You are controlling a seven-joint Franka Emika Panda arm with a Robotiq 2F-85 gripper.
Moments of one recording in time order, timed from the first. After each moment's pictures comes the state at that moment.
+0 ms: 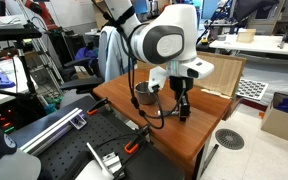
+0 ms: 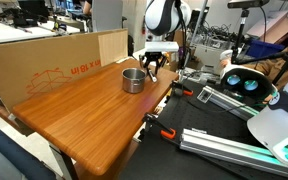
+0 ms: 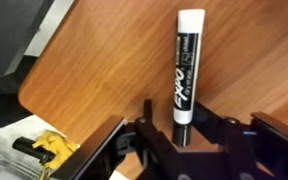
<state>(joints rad) -0.05 0.49 -0.23 -2.29 -0.01 2.78 0.56</state>
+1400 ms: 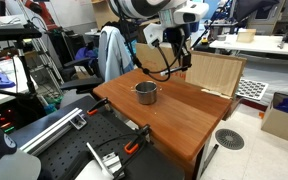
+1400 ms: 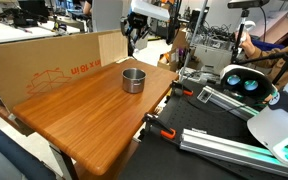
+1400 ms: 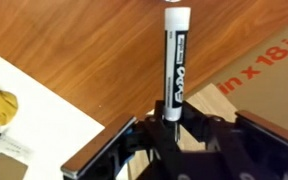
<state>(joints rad) 0.01 0.23 -0.17 -2.30 0.04 2.82 0.47</state>
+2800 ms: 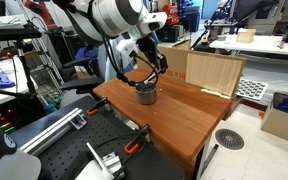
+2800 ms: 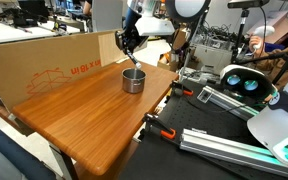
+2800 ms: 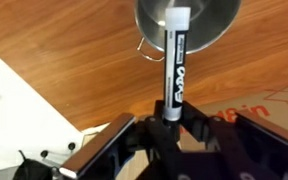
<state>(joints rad) 0.35 0.20 -0.43 -2.49 -0.63 3.06 0.88</state>
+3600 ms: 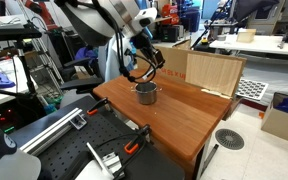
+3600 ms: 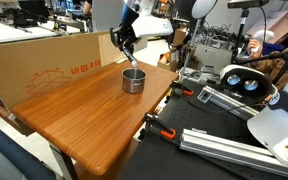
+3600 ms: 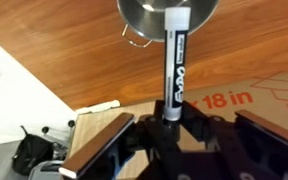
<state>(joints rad) 0.58 0.20 -0.67 -2.45 -1.11 3.08 1.35</state>
